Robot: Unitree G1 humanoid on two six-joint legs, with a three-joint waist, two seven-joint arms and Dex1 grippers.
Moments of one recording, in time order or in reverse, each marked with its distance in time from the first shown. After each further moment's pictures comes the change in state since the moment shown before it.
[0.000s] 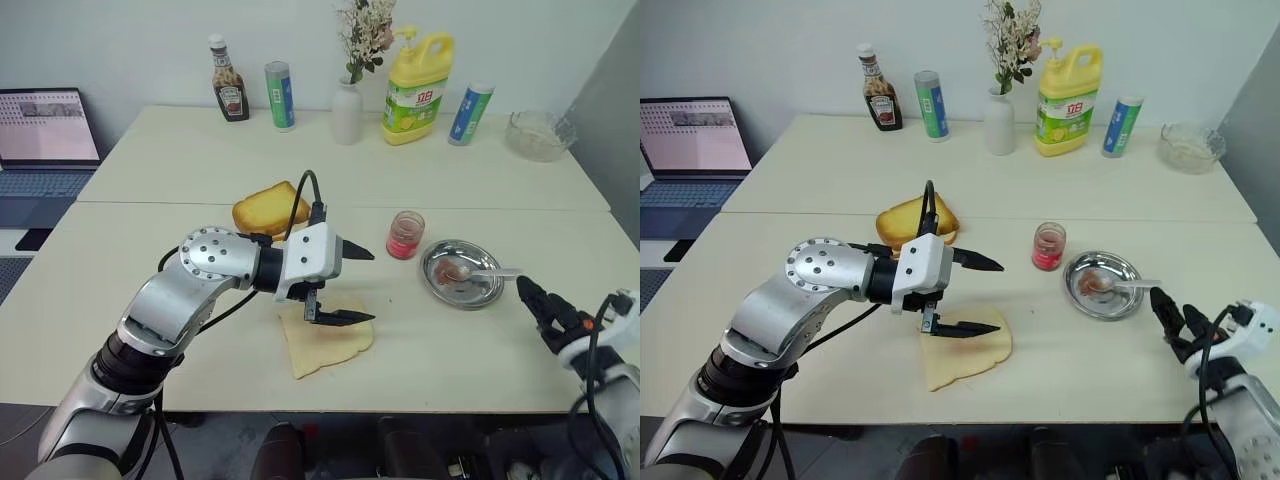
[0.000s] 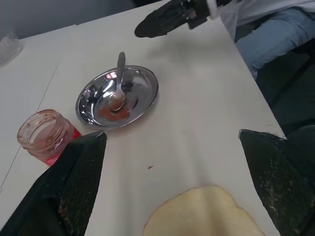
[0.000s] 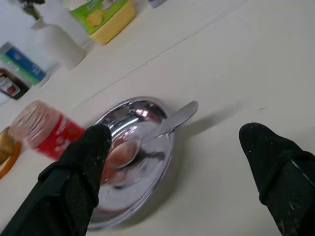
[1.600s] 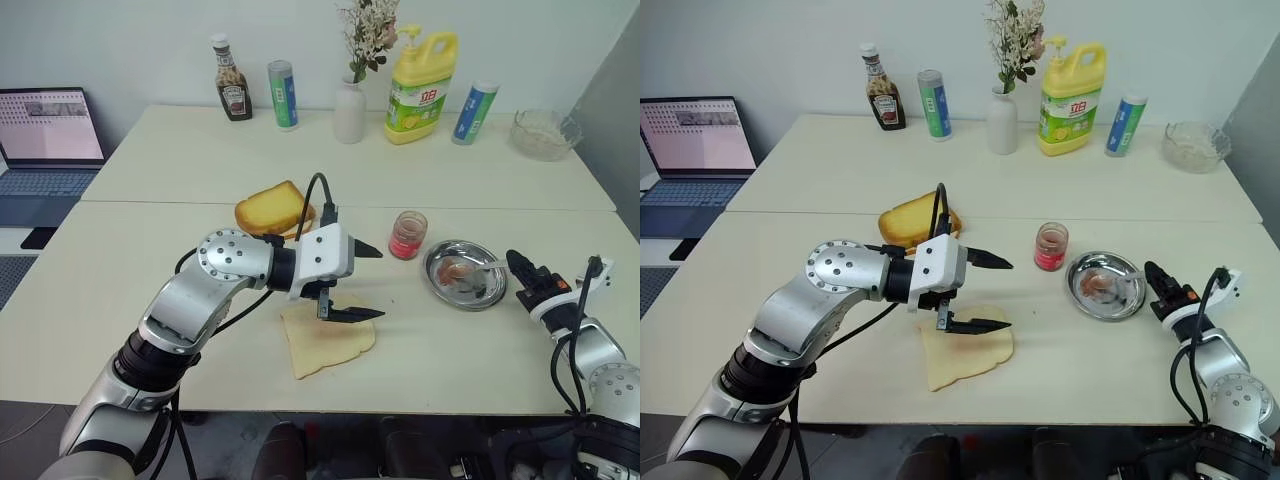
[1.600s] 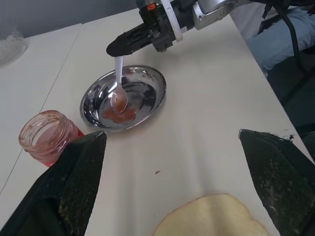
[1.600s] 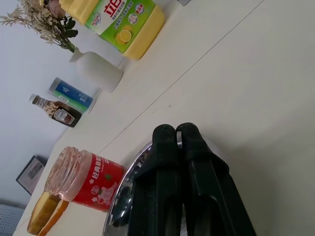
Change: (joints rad) left arm 0.000 -0.059 -0.016 0.040 0.064 -0.017 0.019; right arm -0.266 0.007 0.013 0.309 0.074 0.022 0.090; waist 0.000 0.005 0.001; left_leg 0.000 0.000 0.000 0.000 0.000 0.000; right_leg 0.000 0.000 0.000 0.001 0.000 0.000
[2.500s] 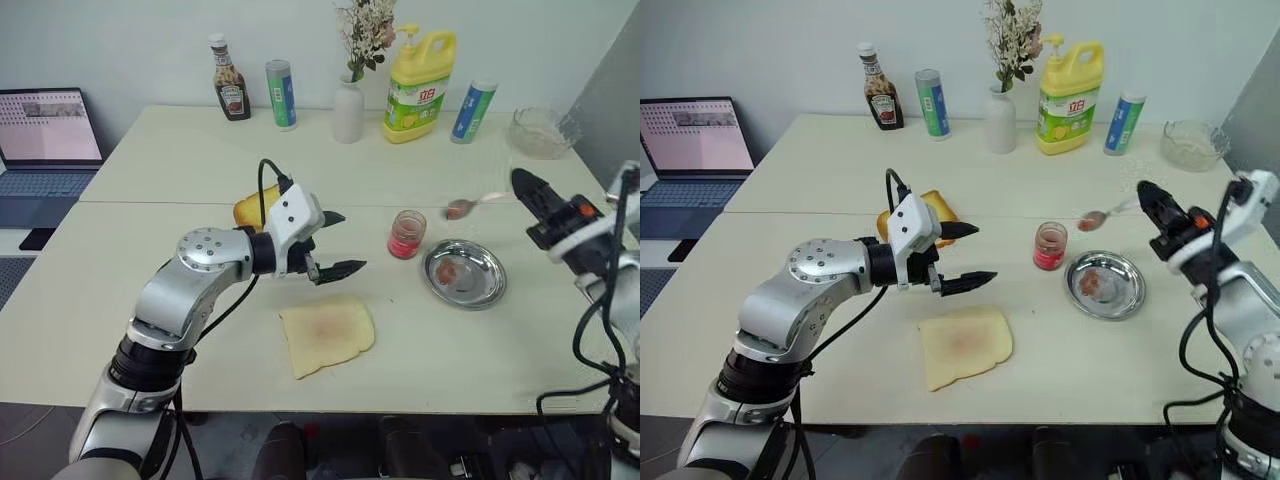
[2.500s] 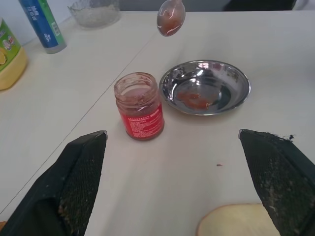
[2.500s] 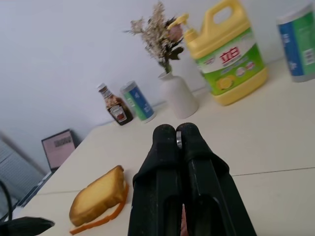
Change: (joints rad) left arm 0.036 -0.059 0.155 0.060 -0.058 0.170 0.248; right arm -0.260 -0.202 0.168 -0.374 0.144 0.106 -0.262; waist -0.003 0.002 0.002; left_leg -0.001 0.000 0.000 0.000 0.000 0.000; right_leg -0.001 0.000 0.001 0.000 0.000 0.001
